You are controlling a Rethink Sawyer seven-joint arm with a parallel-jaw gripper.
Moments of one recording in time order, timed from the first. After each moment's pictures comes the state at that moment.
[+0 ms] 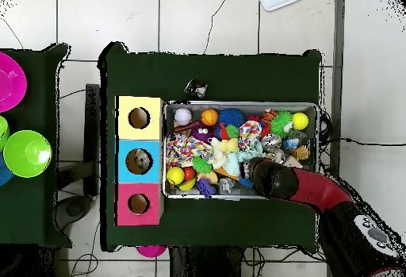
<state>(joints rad) -0.76 -0.50 0.26 1.76 -0.40 0.38 1.32</state>
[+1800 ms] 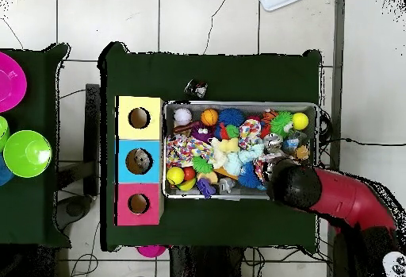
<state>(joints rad) -0.63 -0.81 0.09 1.76 -0.34 0.56 1.32</state>
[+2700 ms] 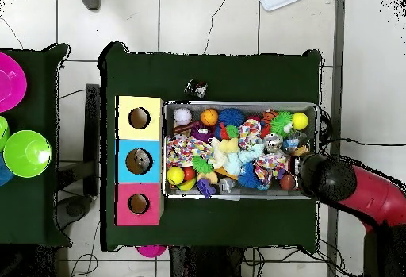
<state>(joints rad) -0.73 -0.70 0.08 1.63 -0.32 0.56 1.32</state>
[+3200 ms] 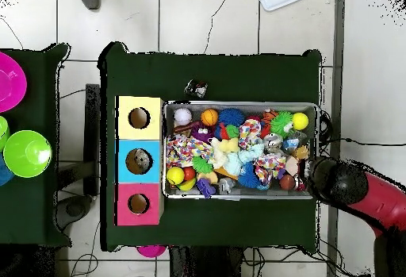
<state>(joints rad) -0.79 -0.65 0.08 1.61 -0.32 0.53 1.32</state>
